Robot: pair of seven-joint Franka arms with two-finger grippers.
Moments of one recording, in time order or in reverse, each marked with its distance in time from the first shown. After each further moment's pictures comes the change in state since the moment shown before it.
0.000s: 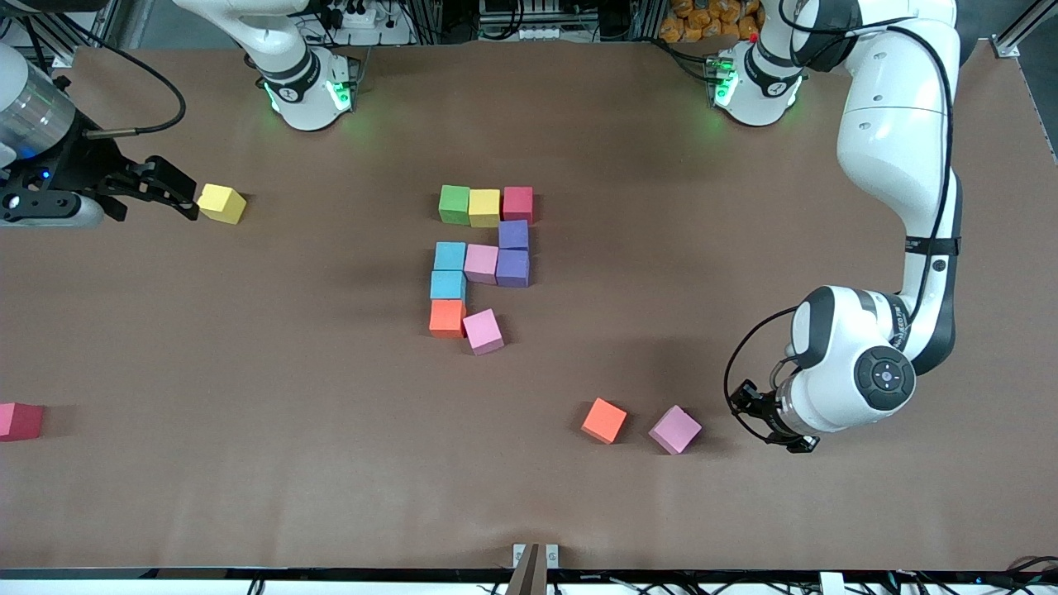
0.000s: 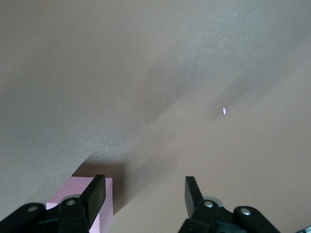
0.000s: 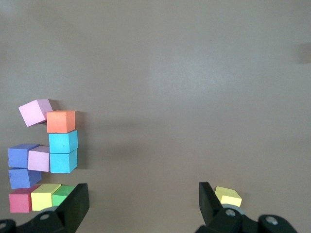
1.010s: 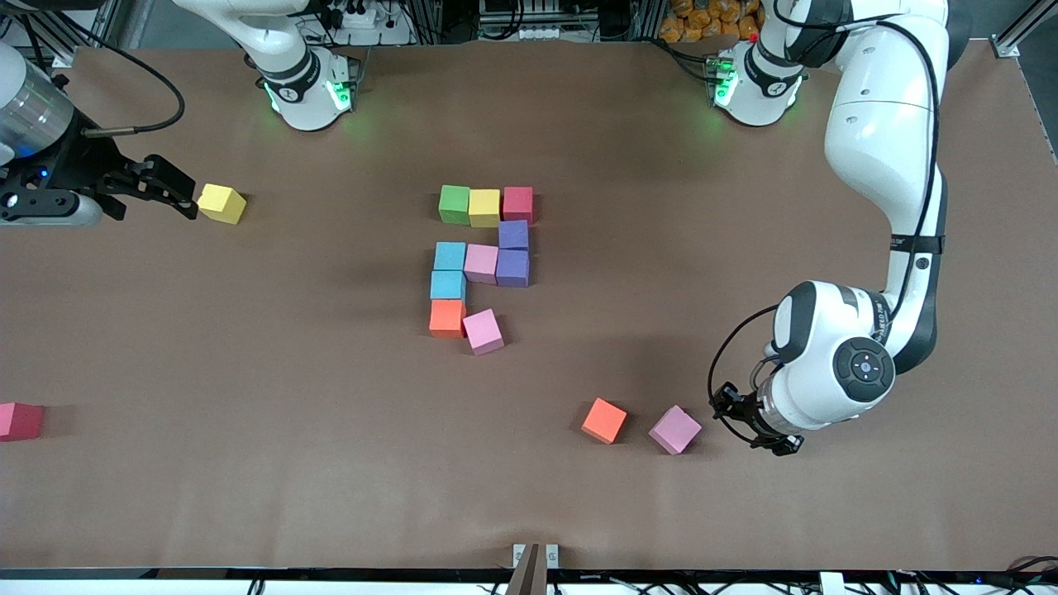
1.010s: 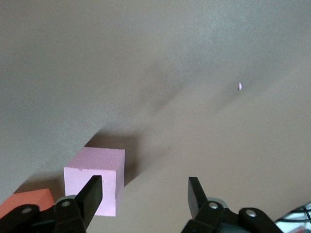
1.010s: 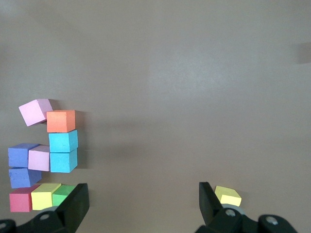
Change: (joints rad) left arm -0.032 -0.001 -0.011 0.009 0.000 0.054 -0.071; right arm 0.000 0.000 0.000 0.003 0.000 -0.004 0.000
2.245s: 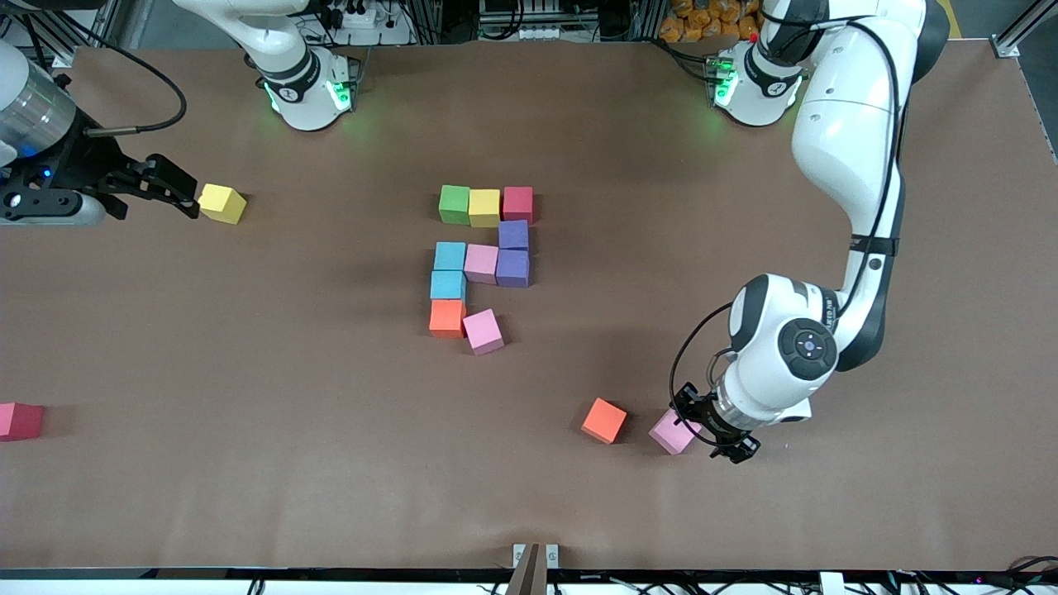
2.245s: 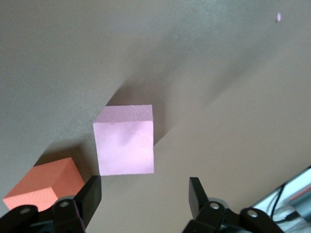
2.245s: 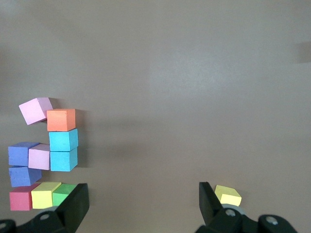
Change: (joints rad) left arm -0.087 0.031 -0.002 -0.013 0.000 0.139 0.016; right arm 0.000 0.000 0.003 0.000 0.000 -0.004 0.000
